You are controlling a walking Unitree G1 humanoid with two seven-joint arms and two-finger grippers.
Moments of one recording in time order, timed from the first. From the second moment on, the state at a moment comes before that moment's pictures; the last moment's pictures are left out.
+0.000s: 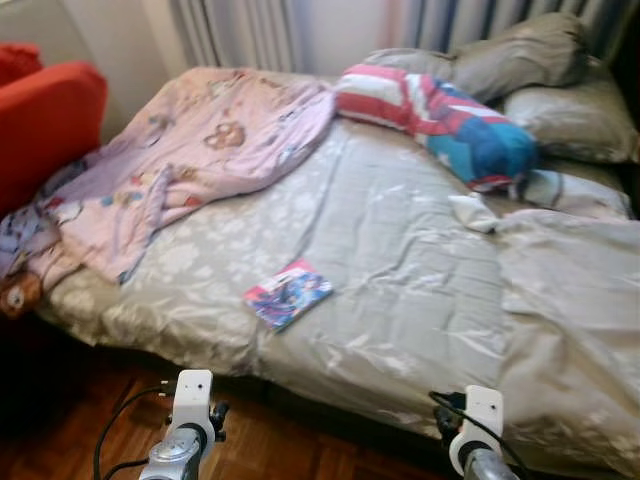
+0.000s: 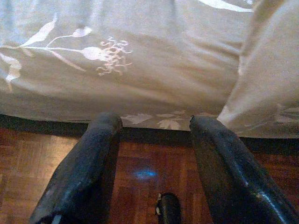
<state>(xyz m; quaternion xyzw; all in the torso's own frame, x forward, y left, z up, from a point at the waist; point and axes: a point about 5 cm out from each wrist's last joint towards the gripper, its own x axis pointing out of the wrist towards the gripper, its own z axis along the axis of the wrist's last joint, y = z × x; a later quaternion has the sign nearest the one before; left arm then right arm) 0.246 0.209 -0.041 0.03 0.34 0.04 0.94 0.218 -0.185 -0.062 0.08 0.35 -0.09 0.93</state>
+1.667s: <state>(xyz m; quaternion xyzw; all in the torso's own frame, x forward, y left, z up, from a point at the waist) 0.240 0.203 -0.046 0.02 0.35 0.02 0.94 0.216 -0.179 -0.064 0.09 0.35 -0.08 0.93</state>
